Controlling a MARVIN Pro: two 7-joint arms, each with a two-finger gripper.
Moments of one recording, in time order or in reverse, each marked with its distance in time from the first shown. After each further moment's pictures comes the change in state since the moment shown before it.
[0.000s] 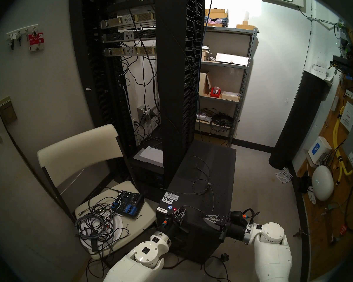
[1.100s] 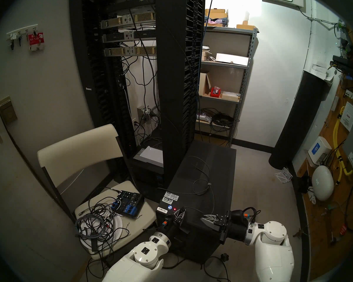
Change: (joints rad) left arm -0.002 0.015 0.016 -0.003 -0.009 -0.001 0.002; right arm -0.067 0.008 -0.043 -0.129 0.094 0.101 0.057
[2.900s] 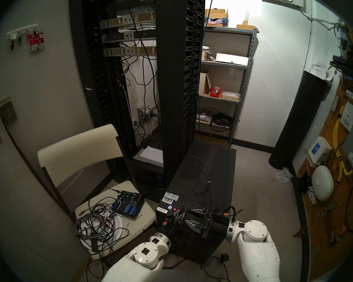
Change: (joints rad) left arm -0.005 0.013 0.024 0.001 -0.022 -0.004 0.015; right arm 0.080 -0.012 -0.151 0.159 -0.102 -0.167 -0.209
